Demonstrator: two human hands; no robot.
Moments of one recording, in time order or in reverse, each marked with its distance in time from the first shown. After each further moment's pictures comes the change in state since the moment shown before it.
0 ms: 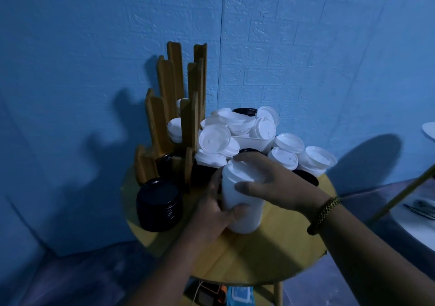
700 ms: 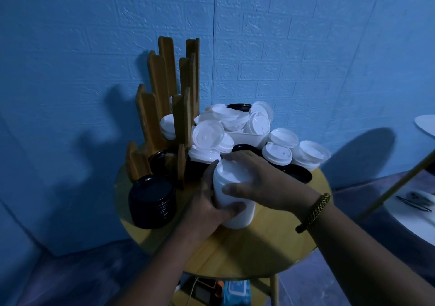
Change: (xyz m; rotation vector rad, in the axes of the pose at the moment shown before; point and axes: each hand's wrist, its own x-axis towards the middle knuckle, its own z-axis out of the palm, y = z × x) left_hand 0.004 -0.010 0.003 0.076 0.011 0.000; right_hand 0.002 0.006 0.011 -0.176 -0.017 -0.004
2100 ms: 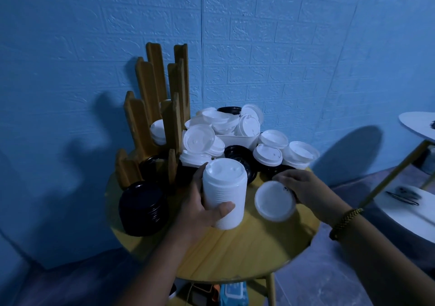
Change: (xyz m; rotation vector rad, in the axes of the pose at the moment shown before) left_hand 0.005 -0.005 -0.002 -0.092 -0.028 0.051; right_hand -0.044 0.103 -0.020 0.455 0.347 0.493
